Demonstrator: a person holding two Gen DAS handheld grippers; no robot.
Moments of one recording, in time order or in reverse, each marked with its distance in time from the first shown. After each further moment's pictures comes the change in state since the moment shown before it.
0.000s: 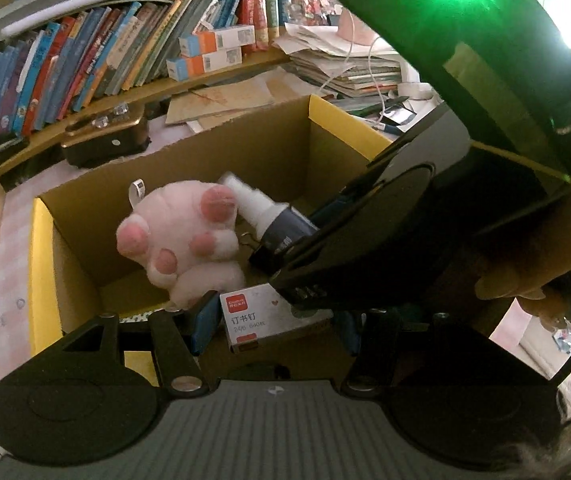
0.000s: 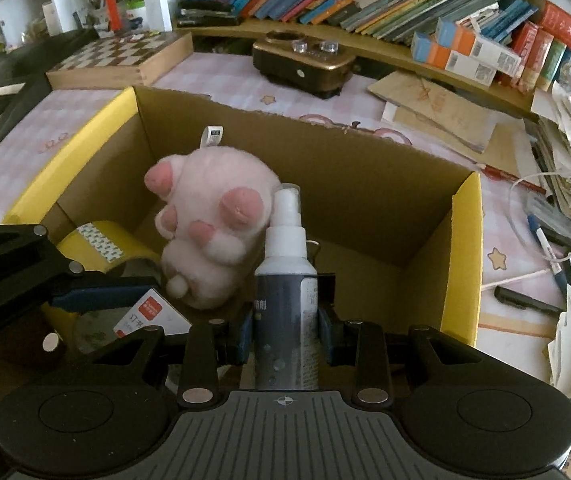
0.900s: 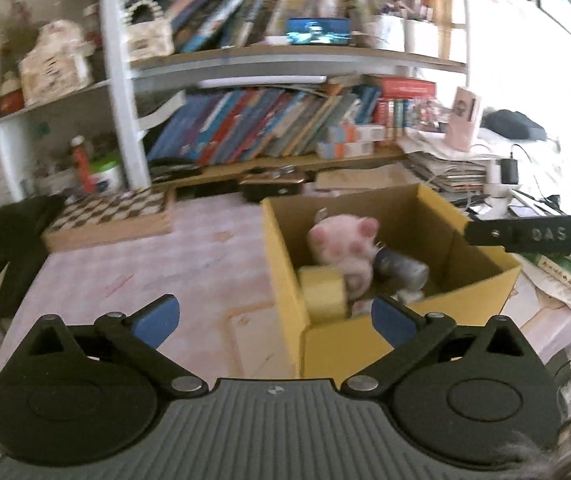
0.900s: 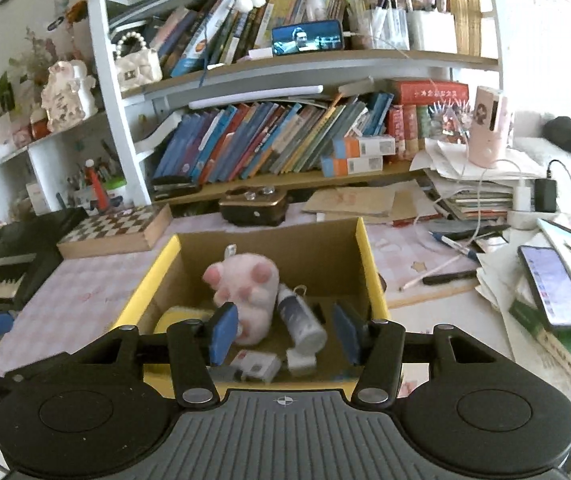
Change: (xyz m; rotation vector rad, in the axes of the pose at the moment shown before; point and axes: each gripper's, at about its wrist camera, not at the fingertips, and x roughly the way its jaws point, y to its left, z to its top) left arm -0.177 0.027 -0.102 -0.237 -0.268 0.325; right arm -0.147 0.044 -0.100 0.335 -0.478 -0.101
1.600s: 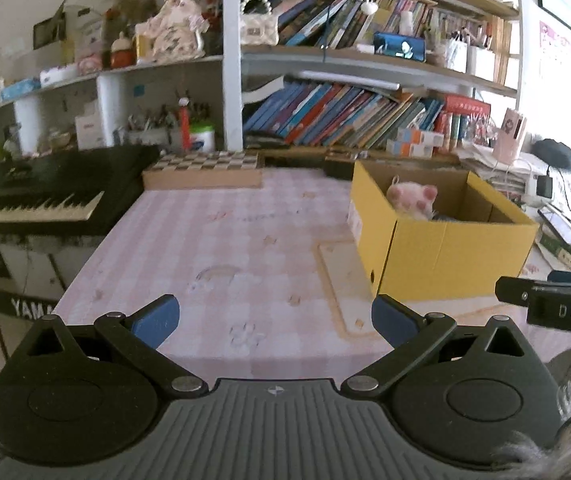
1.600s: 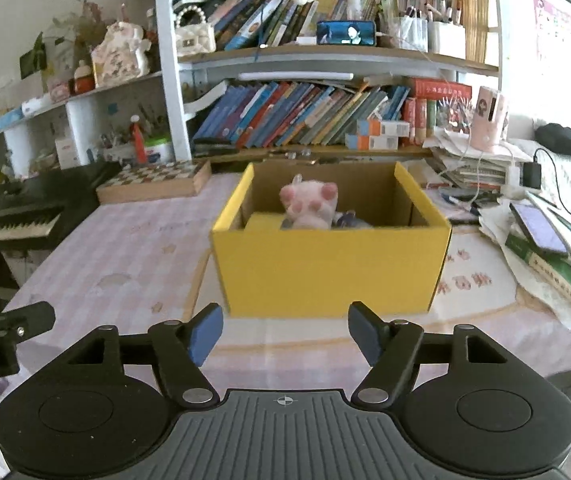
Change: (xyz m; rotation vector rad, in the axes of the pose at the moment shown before) left arm -0.111 0.065 -0.093 -0.141 -0.006 0.137; right arm -0.087 0.102 -0.100 -0.064 0.017 -0.042
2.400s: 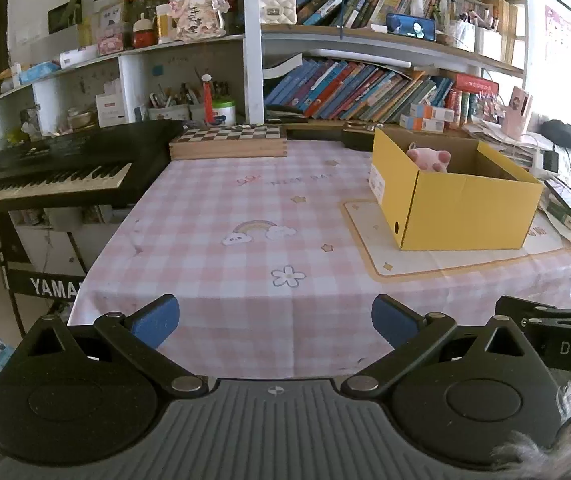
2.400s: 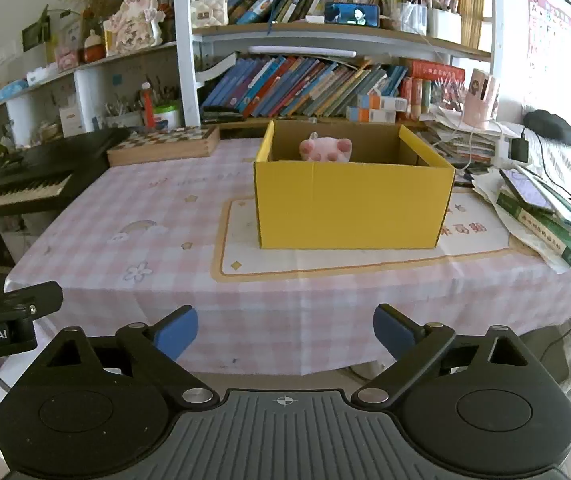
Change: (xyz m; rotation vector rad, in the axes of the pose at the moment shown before) left arm -0.032 0.030 -0.038 0.014 0.047 0.029; right arm -0.035 0.052 -0.050 -0.008 0.053 -0.050
